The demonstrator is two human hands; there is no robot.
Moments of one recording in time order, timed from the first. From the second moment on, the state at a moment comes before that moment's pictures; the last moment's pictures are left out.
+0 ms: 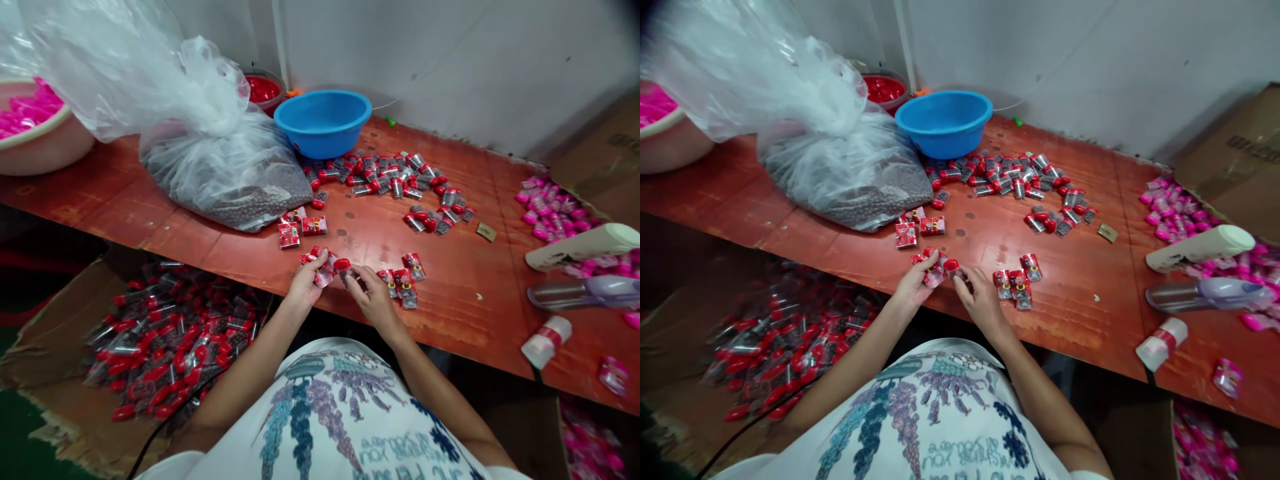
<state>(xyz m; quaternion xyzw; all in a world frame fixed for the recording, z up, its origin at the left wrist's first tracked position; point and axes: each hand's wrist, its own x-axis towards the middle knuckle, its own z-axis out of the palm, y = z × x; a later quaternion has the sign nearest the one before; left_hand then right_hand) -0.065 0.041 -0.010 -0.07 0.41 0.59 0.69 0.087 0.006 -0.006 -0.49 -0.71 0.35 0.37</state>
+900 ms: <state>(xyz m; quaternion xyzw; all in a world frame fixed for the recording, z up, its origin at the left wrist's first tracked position) -0.035 0.022 0.006 0.16 0.44 0.59 0.66 0.106 -0.001 -0.019 -0.49 -0.57 0.51 0.42</state>
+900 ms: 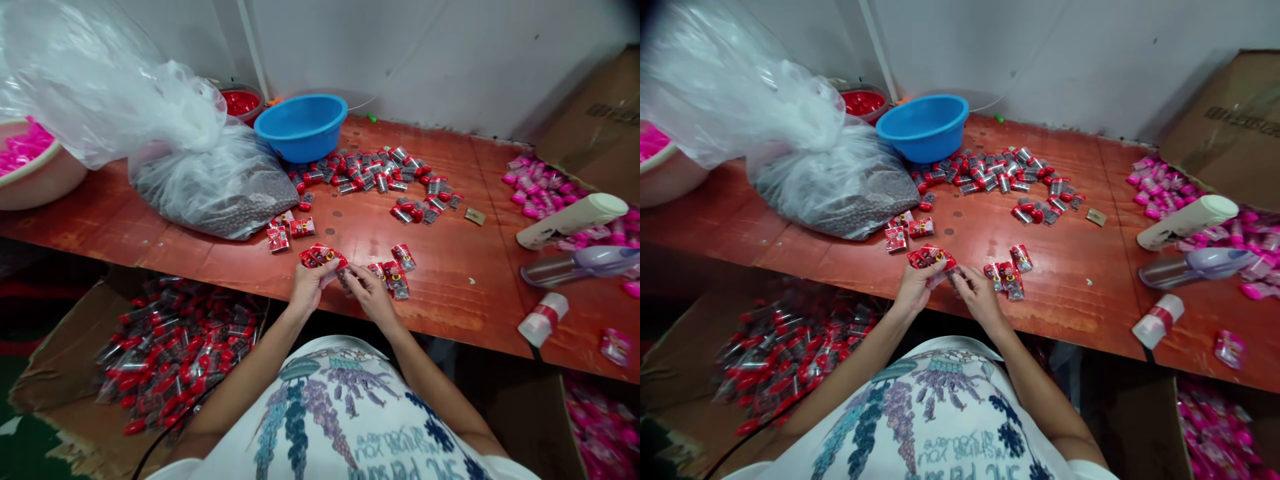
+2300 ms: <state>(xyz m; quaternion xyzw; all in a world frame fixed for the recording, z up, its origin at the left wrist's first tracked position) -0.035 0.017 0.020 0.24 0.43 0.54 0.68 0.107 -0.013 -0.012 -0.49 -0.47 0.51 0.53</state>
